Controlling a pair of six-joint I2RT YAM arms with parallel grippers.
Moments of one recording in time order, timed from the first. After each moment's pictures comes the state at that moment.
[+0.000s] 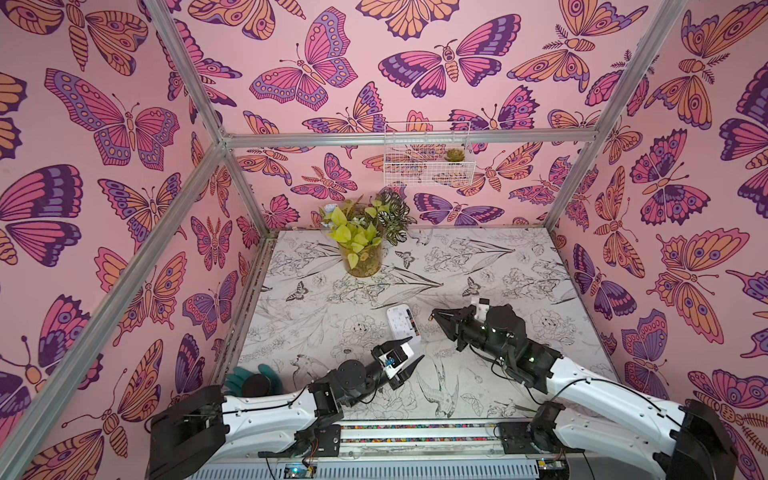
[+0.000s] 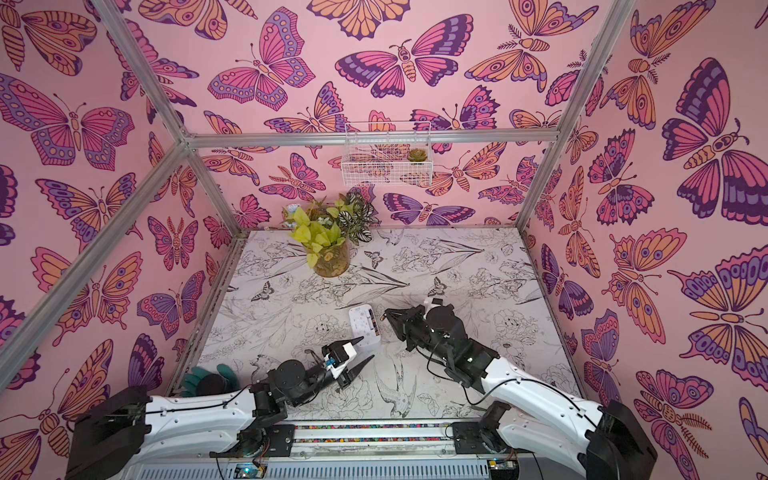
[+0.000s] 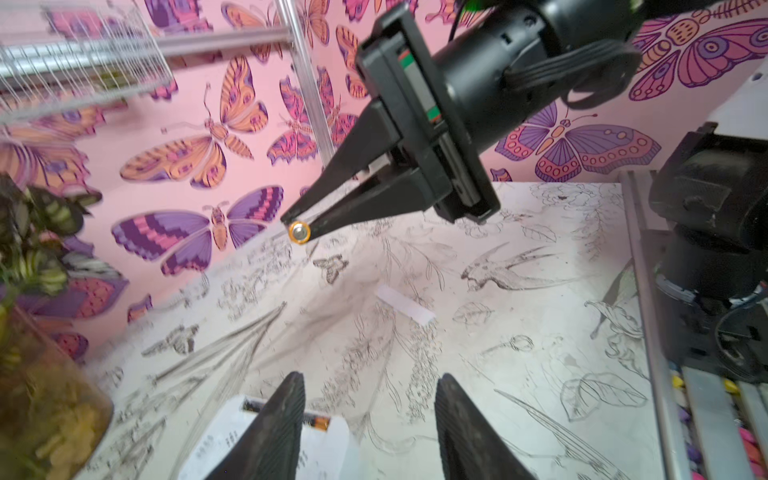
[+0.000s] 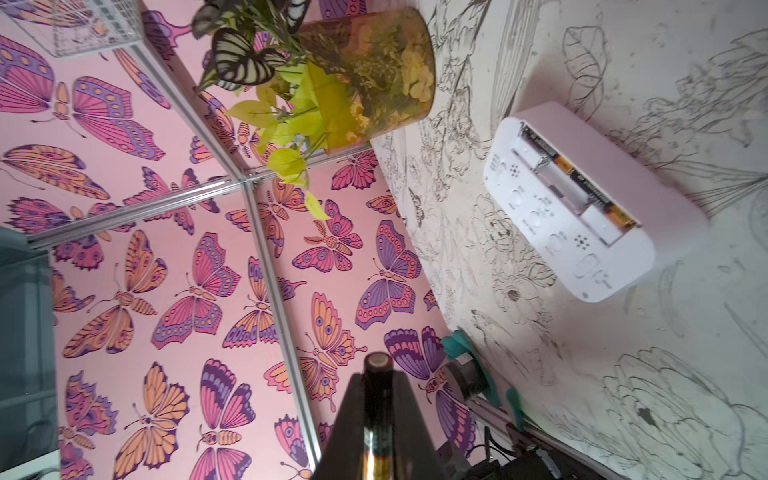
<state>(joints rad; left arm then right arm) -1.13 1.05 0.19 0.87 -0.16 0.28 0.81 0.97 0.53 0.19 -0.04 1.81</state>
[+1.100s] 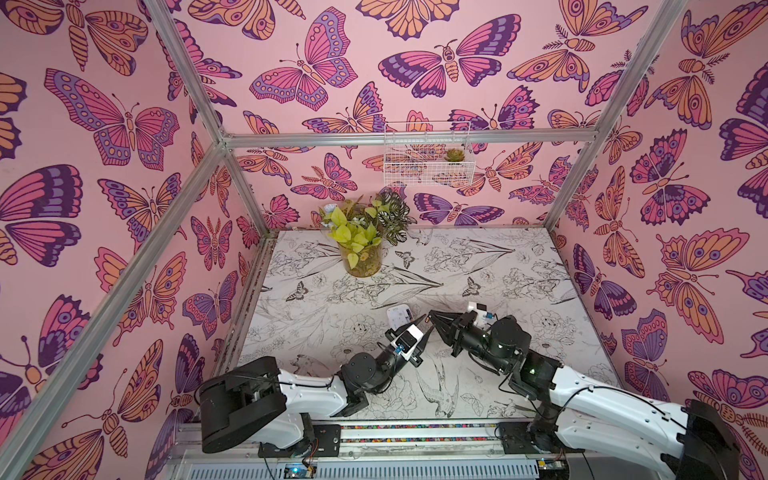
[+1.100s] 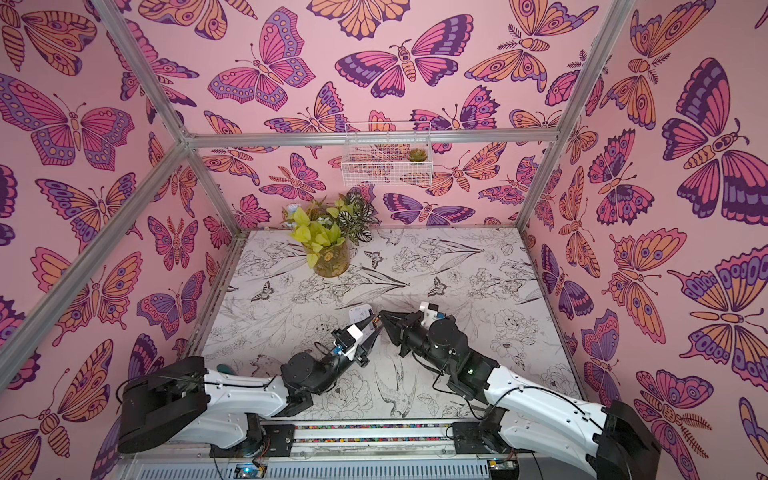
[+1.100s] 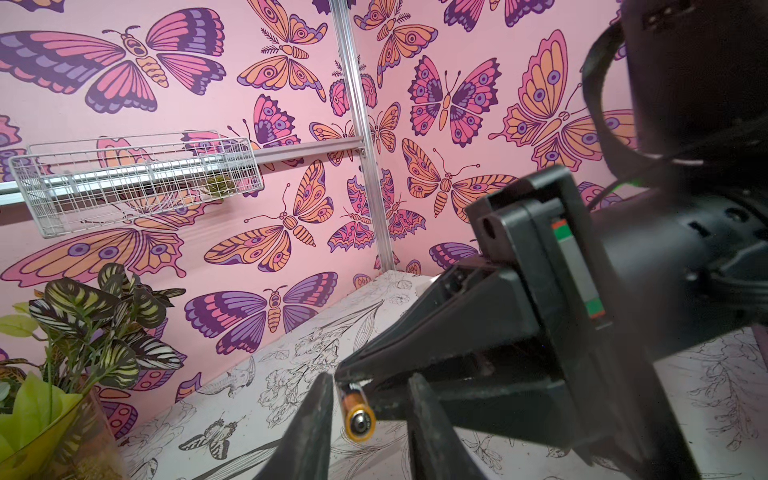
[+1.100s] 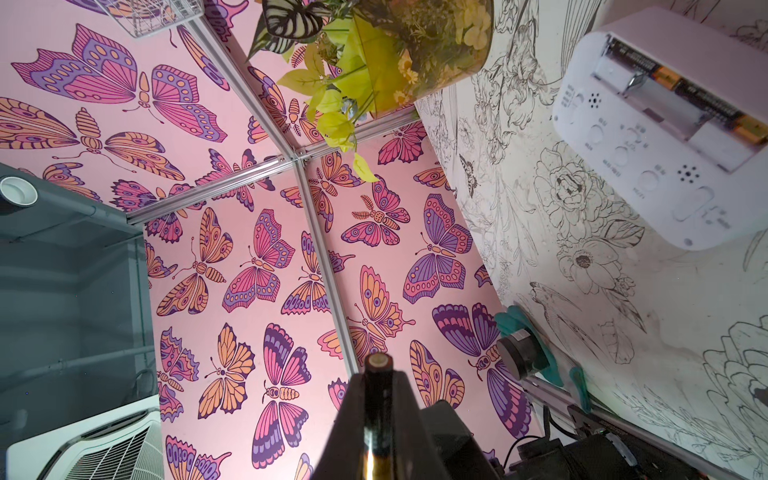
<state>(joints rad) -1.14 1.37 0.34 1.30 -0.29 0.29 0.91 0.94 0.48 0.34 0.04 1.89</state>
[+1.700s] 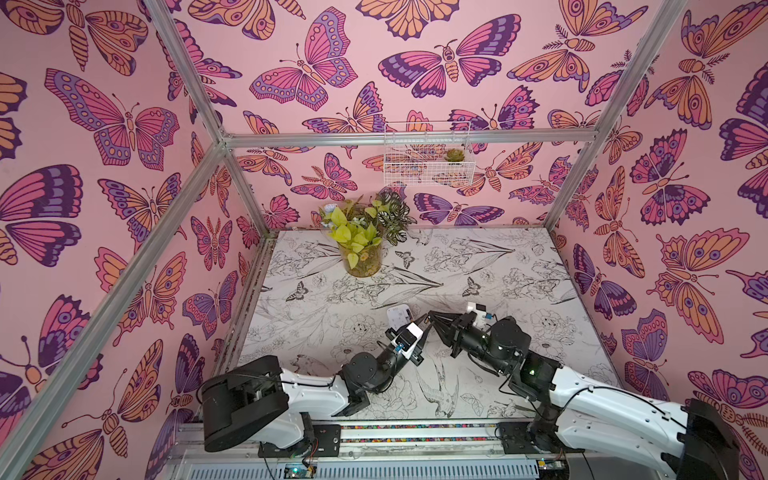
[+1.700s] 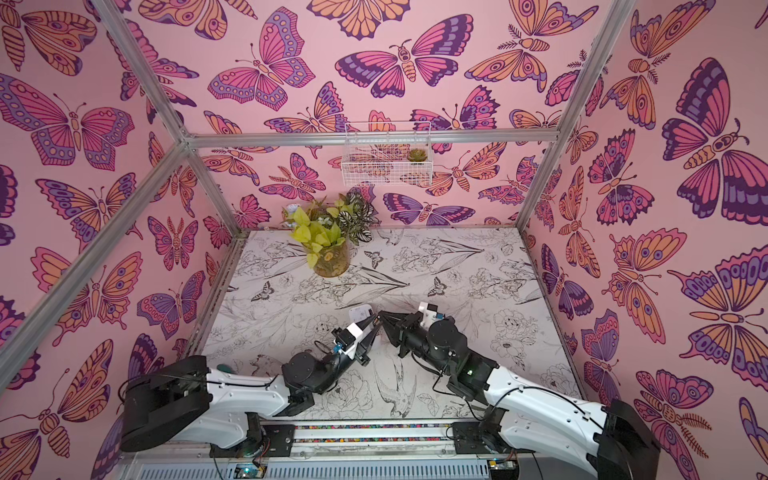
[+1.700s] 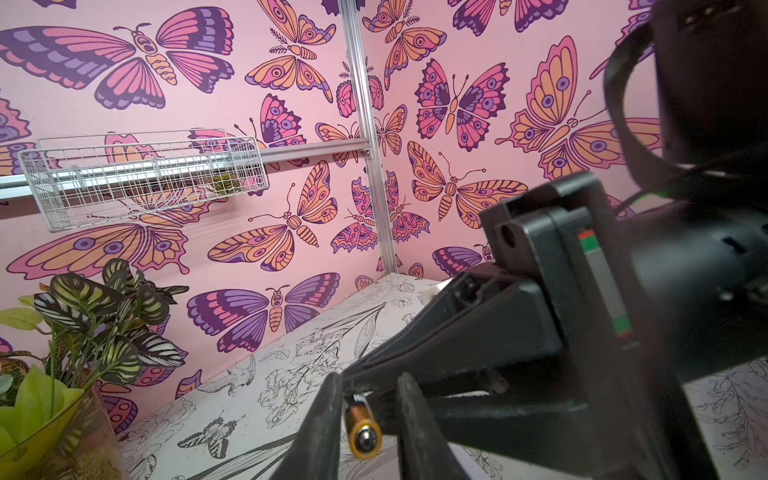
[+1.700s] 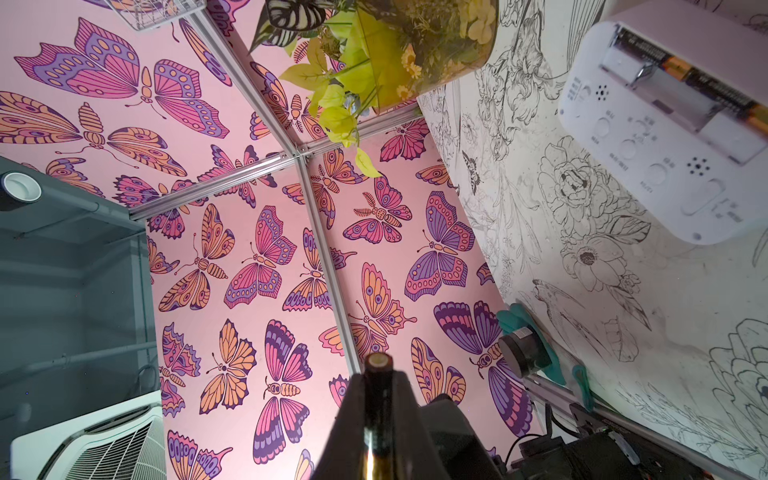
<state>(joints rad) -1.15 1.39 0.35 1.32 -0.31 0.28 0.93 0.94 0.48 0.35 0.06 1.89</state>
